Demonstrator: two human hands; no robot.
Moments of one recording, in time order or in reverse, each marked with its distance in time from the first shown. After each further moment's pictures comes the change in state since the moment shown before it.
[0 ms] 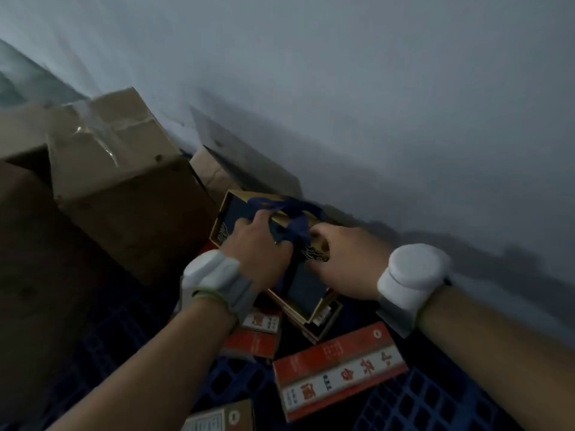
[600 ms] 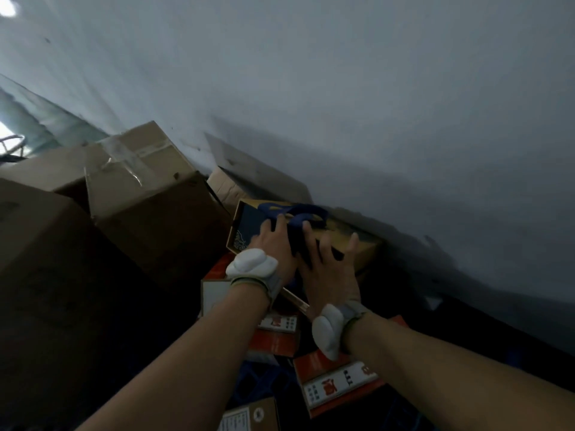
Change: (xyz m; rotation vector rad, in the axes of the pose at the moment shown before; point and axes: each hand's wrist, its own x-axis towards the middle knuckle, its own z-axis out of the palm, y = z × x) left_hand 0.020 -0.013 0.039 0.213 -0.028 0.099; right_hand 0.040 0.014 0.132 -0.690 0.410 -0.052
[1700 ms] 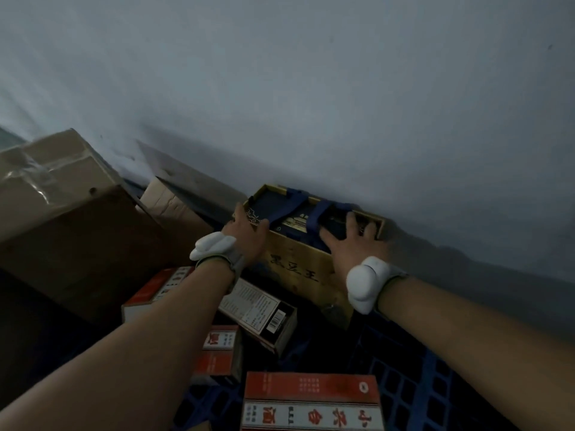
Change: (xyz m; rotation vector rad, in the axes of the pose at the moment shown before) left_hand 0.039 0.067 0.009 -0.257 0.035 -0.064; right_hand -0.017 0.158 -0.048 0.115 -0.502 0.312
